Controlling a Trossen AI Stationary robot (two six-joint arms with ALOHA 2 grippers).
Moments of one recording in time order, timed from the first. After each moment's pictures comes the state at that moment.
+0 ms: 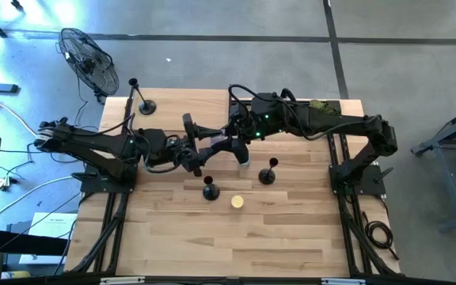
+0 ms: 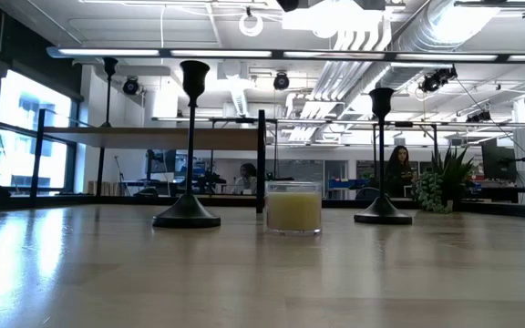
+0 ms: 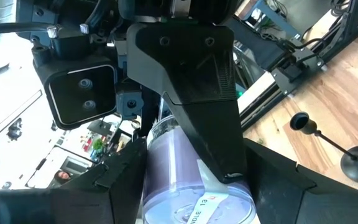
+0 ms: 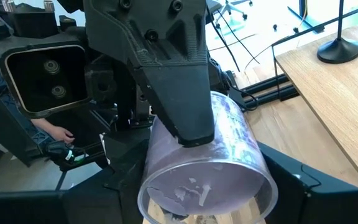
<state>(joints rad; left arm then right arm) -0.16 1.20 1.11 0.07 -0.49 0.96 -0.09 1.63 1.66 -0.34 -0.24 0.40</state>
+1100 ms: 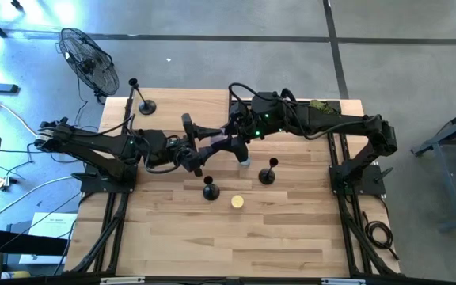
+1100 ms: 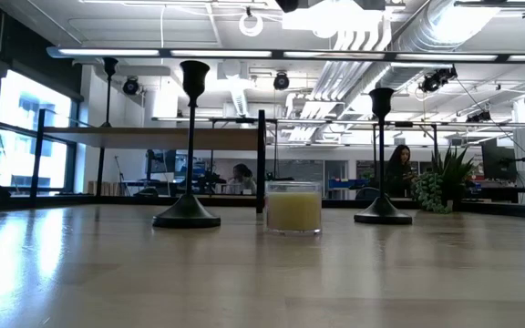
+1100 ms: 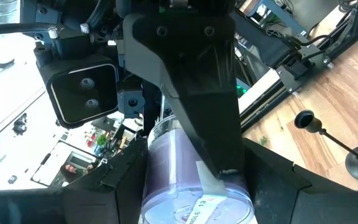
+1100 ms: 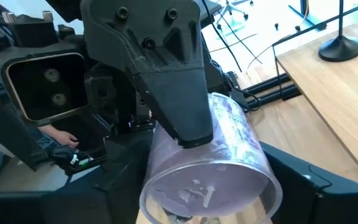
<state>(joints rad) -0.16 1.20 1.11 0.08 -0.52 0.96 -0.09 1.63 1.66 -0.33 -0.26 0.43</state>
